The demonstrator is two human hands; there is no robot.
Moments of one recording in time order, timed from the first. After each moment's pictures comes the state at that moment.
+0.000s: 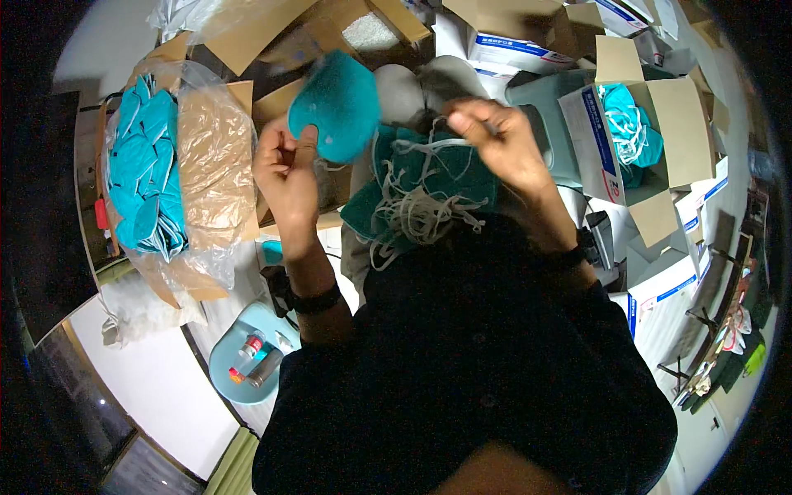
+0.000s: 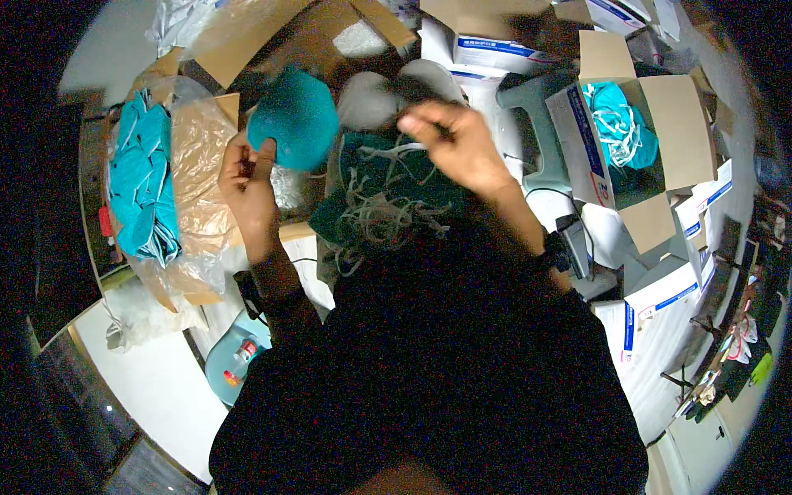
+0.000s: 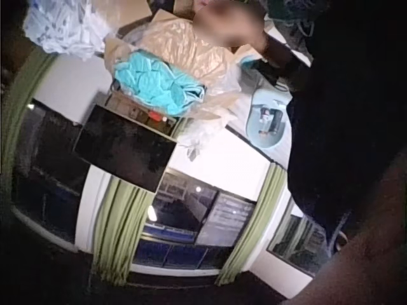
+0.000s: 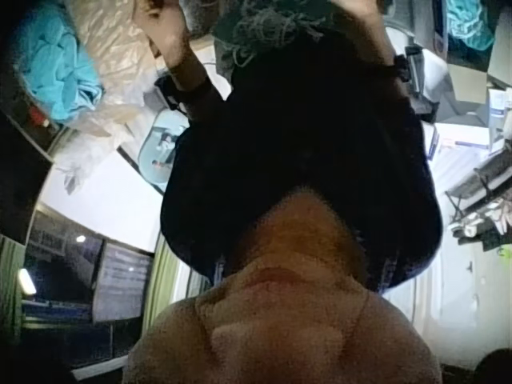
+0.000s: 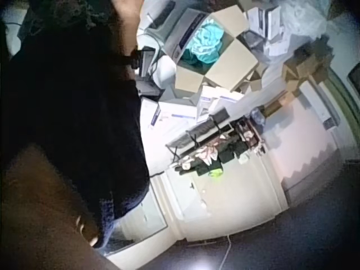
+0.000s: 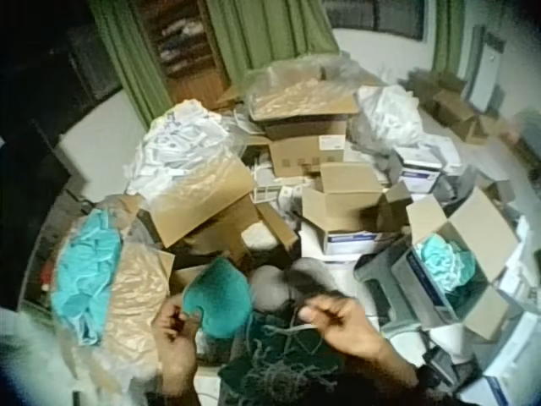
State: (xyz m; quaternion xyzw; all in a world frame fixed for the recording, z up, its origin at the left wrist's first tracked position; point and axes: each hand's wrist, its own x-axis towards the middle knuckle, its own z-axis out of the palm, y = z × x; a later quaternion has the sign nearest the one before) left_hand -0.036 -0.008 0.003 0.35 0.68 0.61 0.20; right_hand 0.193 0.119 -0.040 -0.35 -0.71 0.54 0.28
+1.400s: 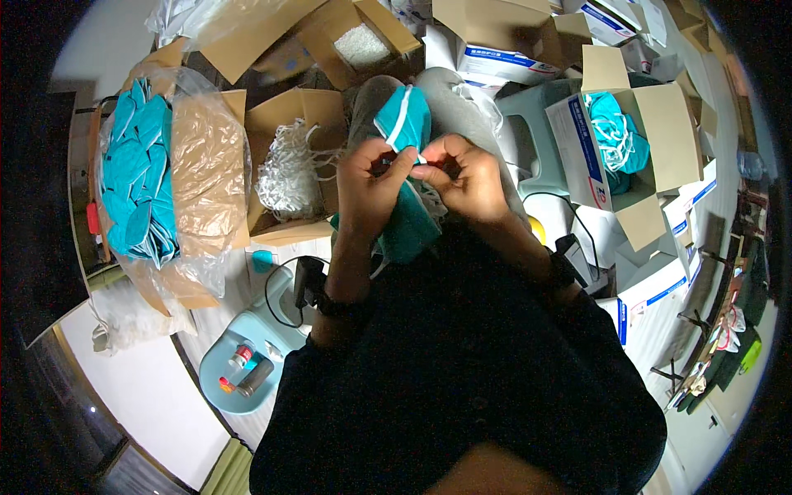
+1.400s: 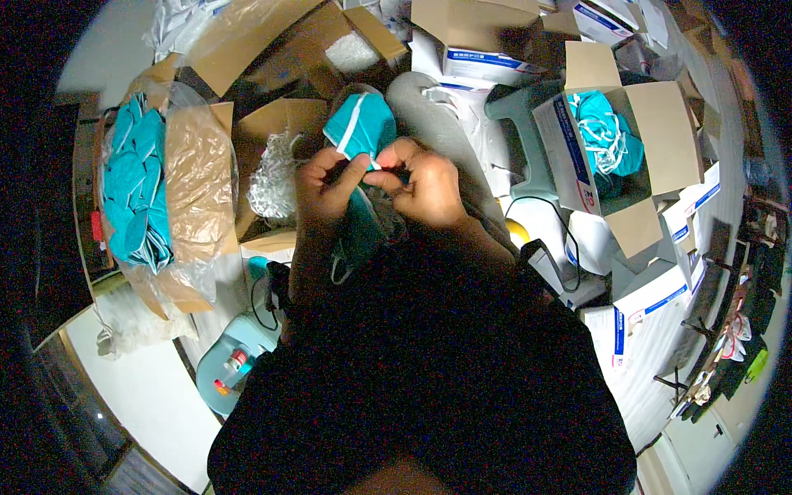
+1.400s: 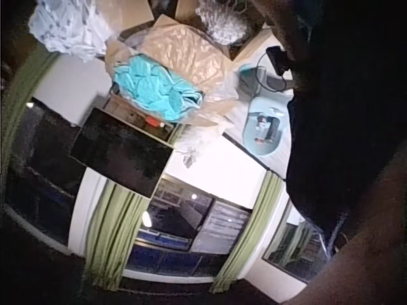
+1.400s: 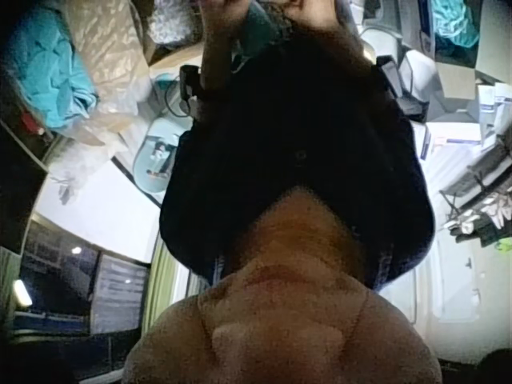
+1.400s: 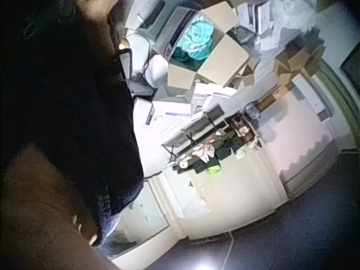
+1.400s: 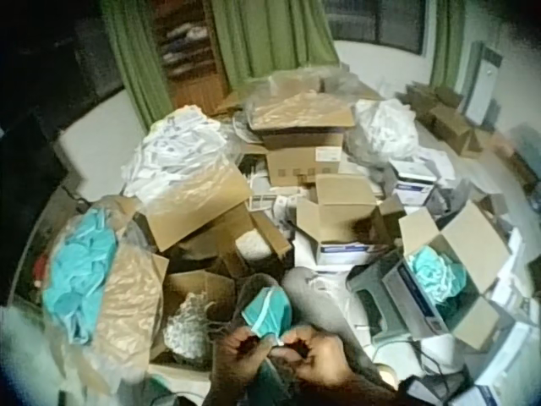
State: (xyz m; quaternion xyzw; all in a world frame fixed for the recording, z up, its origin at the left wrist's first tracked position) left_hand 0.039 0.011 -0.027 0.38 0.65 0.55 0.36; right_hand 0.184 0.073 -0.053 -0.37 -0.69 0.53 0.33
